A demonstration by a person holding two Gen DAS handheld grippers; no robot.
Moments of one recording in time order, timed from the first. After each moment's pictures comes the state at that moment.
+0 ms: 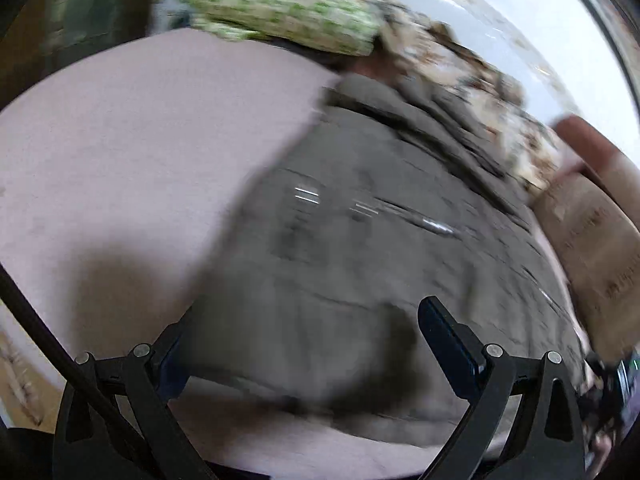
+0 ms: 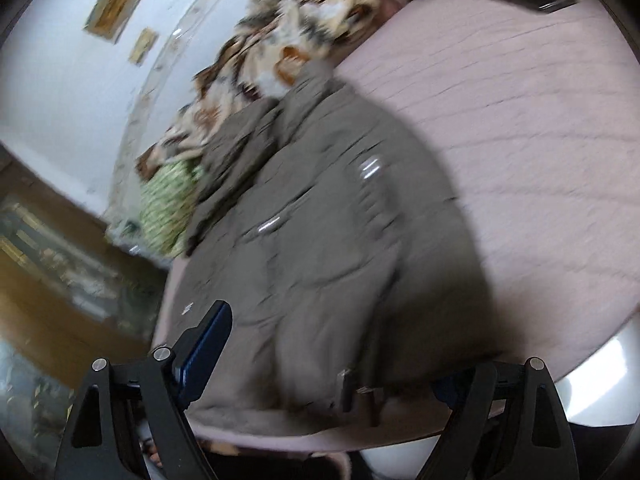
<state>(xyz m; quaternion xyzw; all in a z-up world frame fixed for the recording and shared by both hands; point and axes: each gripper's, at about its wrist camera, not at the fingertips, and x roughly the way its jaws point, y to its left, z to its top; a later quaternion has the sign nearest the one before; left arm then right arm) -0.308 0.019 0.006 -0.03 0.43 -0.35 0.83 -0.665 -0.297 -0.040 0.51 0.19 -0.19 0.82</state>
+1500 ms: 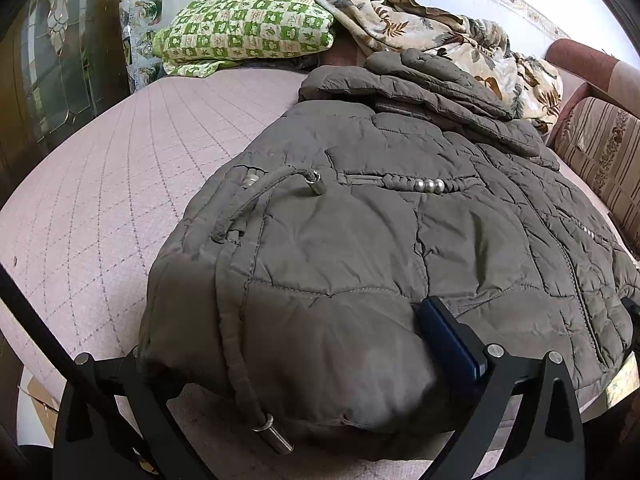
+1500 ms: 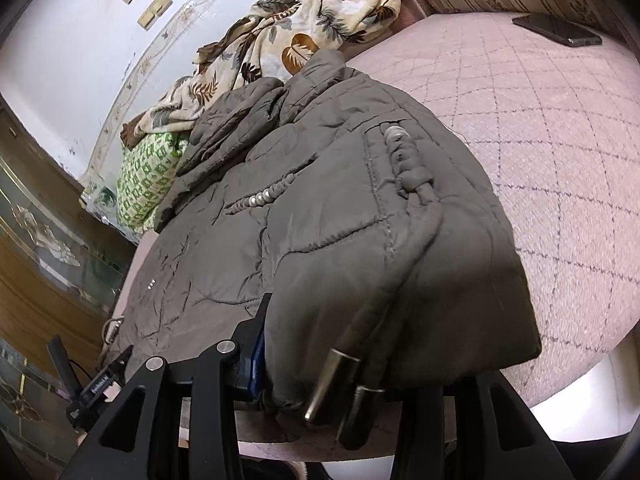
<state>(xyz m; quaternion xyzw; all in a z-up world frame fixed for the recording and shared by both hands) -0.329 -0.019 -0.006 0.10 0.37 -0.32 0.87 -0.644 -0.282 -0.038 0.43 0.24 -0.25 0.84</state>
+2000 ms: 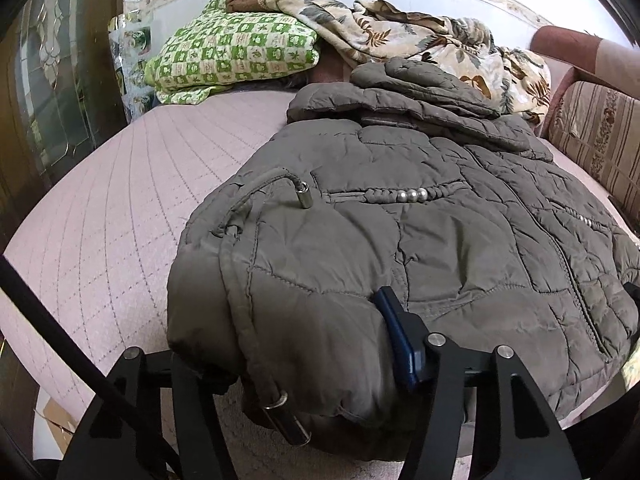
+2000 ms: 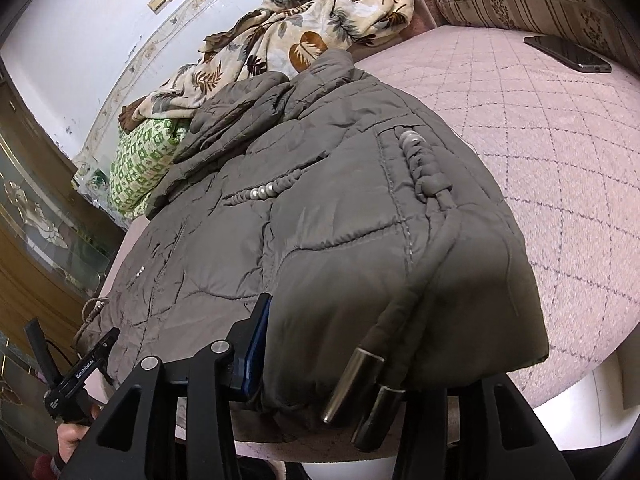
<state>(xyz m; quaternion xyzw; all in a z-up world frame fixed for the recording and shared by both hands) -0.344 -0.025 0.002 0.13 0.33 -0.32 0.88 -0.640 -0.278 -0.036 0.39 0.26 -0.26 0.84</state>
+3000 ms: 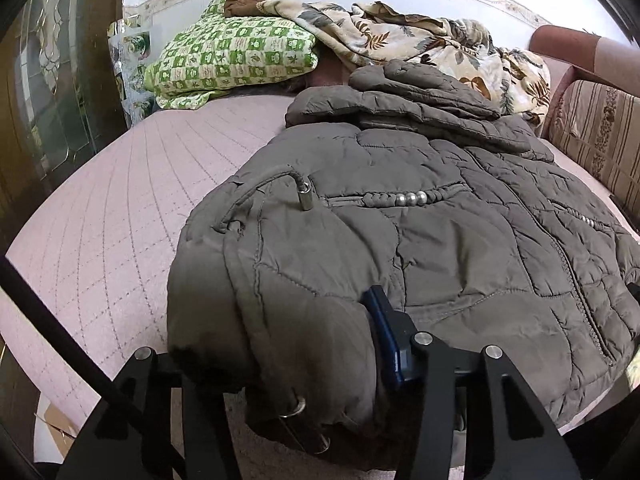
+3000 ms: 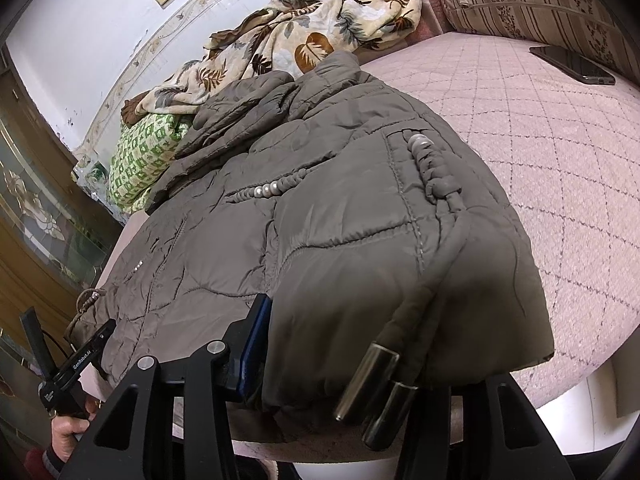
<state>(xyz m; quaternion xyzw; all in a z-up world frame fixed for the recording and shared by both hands) -0.346 -0.030 0.002 0.14 0.32 -0.32 0.88 -0.635 -0.276 -0.032 0.38 0.26 -0.26 0.85</state>
